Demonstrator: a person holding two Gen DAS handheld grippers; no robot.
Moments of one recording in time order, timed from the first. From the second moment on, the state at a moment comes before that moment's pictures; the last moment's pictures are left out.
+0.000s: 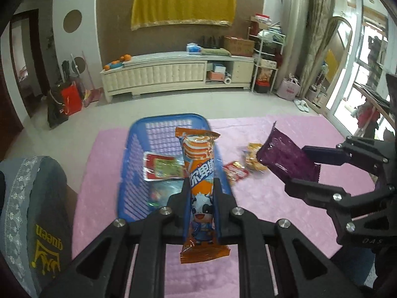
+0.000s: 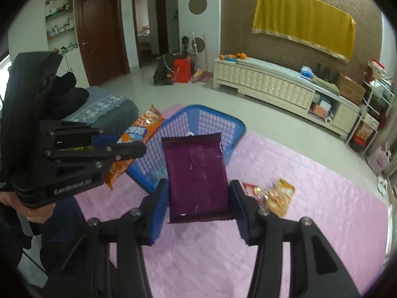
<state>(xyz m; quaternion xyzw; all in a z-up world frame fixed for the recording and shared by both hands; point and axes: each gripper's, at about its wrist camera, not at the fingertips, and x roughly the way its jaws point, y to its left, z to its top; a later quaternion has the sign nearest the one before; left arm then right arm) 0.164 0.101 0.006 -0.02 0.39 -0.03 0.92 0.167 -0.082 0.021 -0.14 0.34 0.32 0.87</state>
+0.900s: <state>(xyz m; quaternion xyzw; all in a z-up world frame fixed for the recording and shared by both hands) 0.213 0.180 -0.057 -0.08 0.43 -0.01 0.90 0.220 -0.024 -0.026 -0.11 0.40 0.32 0.85</state>
